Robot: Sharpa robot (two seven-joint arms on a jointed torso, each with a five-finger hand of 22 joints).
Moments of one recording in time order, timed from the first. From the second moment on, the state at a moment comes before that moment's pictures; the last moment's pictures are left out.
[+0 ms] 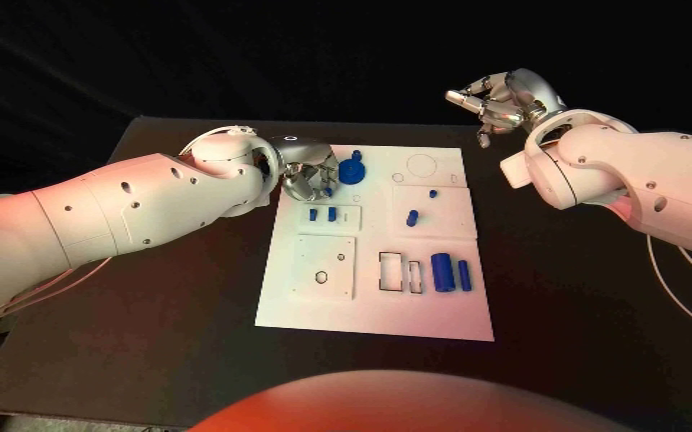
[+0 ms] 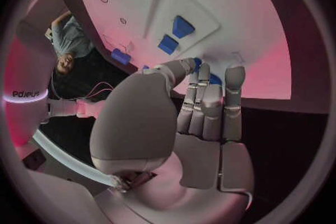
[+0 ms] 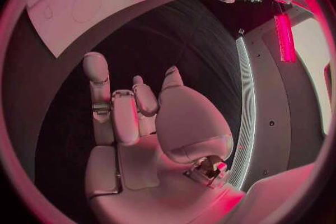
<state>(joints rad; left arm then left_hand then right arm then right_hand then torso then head) 1.20 -0.70 -0.03 1.33 -1.56 -0.04 0.08 1.44 -0.21 0.61 0.07 0.20 0.98 0.15 0.33 0.28 1.09 0.08 0.40 0.11 1.28 0.02 1.39 0.84 0.17 1.05 0.13 1.14 0.83 1.35 -0.85 -0.15 1.47 -0.68 -0.60 0.00 1.27 0.11 -0.28 0.29 0.19 0.73 0.16 0.41 0.37 1.30 0.08 1.23 1.20 1.46 0.01 1.35 1.22 0.14 1.25 0.10 0.75 0.94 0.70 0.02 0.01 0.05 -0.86</state>
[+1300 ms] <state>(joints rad) 1.20 -0.70 -0.03 1.33 -1.56 -0.02 0.06 1.44 -0.20 0.60 0.05 0.20 1.00 0.14 0.33 0.29 1.11 0.07 0.40 0.14 1.29 0.01 1.39 0.88 0.17 1.06 0.12 1.13 0.82 1.35 -0.85 -0.15 1.47 -0.68 -0.60 0.00 1.27 0.11 -0.28 0.29 0.19 0.73 0.16 0.42 0.37 1.30 0.08 1.23 1.20 1.46 0.01 1.35 1.22 0.14 1.25 0.10 0.74 0.94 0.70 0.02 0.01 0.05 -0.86</state>
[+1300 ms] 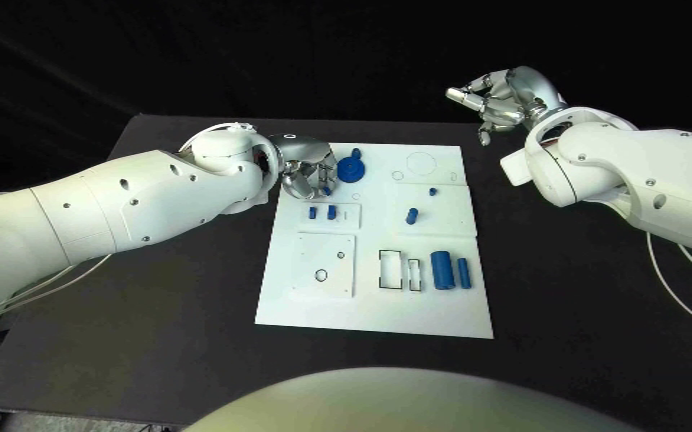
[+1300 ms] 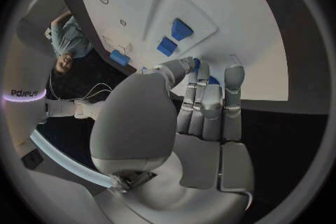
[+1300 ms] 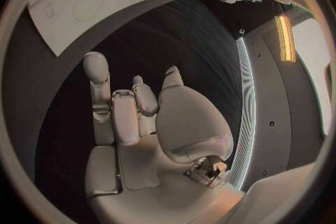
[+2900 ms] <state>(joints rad) 1.20 -0.74 -0.03 1.32 -1.56 -0.02 0.04 1.40 -0.23 0.57 0.08 0.20 0.81 0.16 0.20 0.26 0.89 0.14 0.35 0.19 1.12 0.06 1.34 0.65 0.17 0.95 0.15 1.02 0.69 1.35 -0.86 -0.15 1.46 -0.69 -0.58 -0.01 1.36 0.11 -0.31 0.28 0.19 0.72 0.17 0.43 0.36 1.14 0.08 1.06 1.02 1.44 0.01 1.25 1.11 0.17 1.19 0.11 0.58 0.84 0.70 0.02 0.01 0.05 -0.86</state>
